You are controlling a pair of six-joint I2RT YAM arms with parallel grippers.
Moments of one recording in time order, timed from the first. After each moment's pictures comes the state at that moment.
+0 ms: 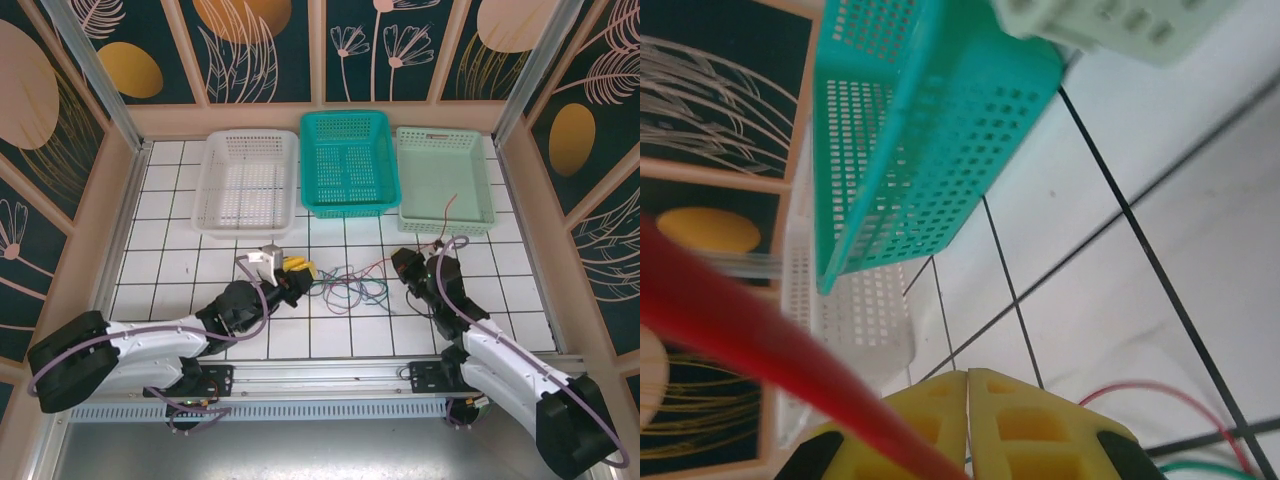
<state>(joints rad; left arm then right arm) -1.03 1.10 0.25 0.78 -0.25 -0.54 0.49 0.77 0.22 0.18 0.02 1.20</state>
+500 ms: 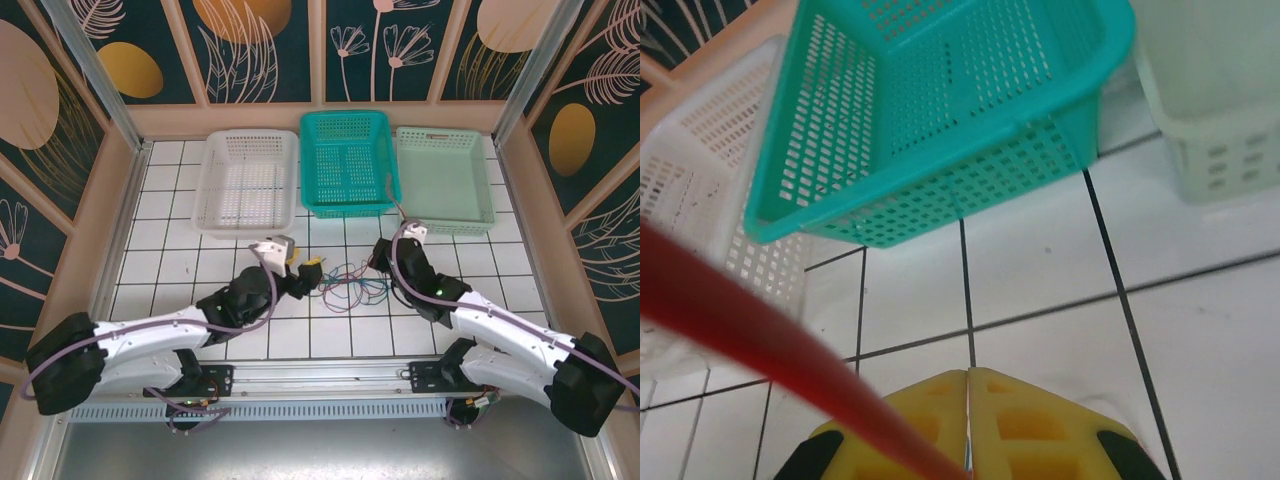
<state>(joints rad) -1.03 1.15 0.43 0.47 -0.28 -0.47 0.80 0.97 0.54 -0.11 0.45 0.82</state>
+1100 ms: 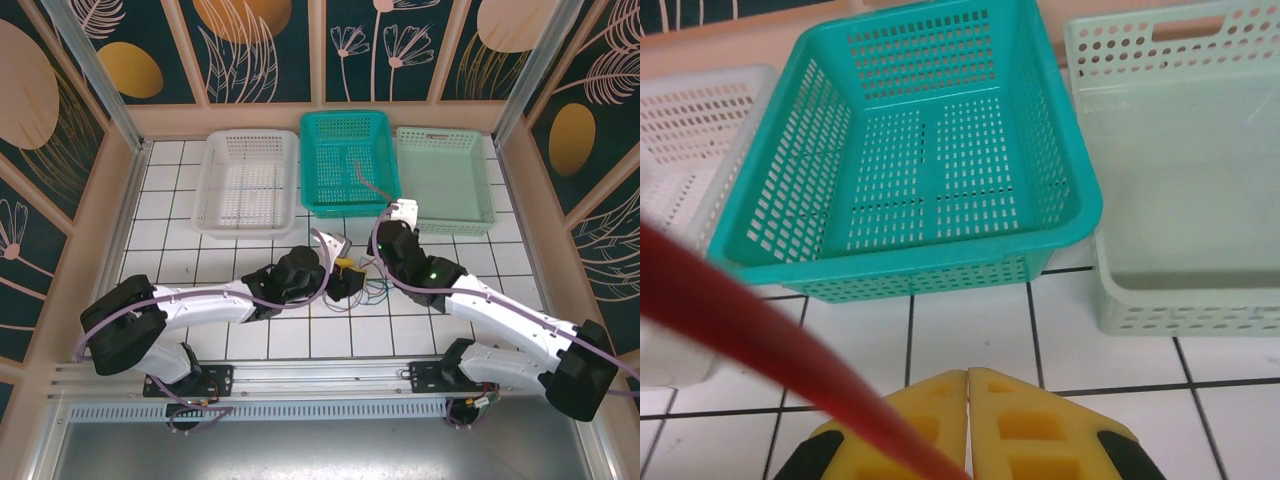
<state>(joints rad) -1.06 1.48 0.72 0.39 0.08 -0.49 0.86 1.07 0.77 -0.29 0.66 0.54</state>
